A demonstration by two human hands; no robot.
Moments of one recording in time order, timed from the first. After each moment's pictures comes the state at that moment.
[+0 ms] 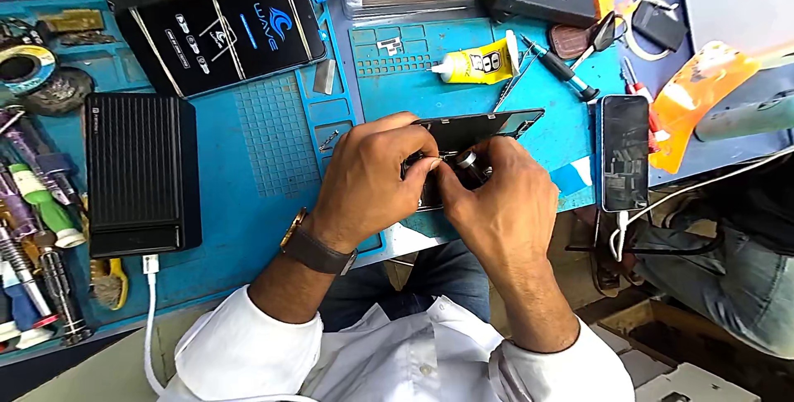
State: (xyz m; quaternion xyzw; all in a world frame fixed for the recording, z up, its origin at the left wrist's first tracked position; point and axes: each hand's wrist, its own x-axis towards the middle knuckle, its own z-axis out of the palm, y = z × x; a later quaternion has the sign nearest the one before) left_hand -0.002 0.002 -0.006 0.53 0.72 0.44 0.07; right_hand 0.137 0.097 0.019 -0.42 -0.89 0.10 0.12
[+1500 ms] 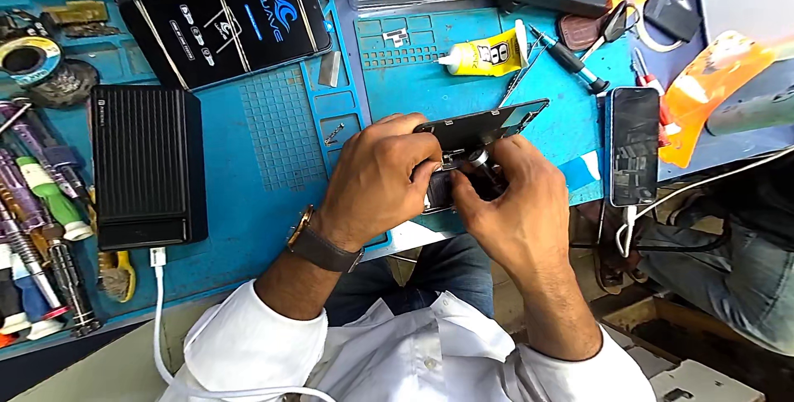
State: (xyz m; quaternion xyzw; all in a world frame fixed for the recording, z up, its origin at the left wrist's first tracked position) left_hand 0.002 -0.003 -0.008 0.56 0.72 0.42 0.07; right_hand 0.156 0.105 0.021 -0.35 -0.91 0.18 0.12
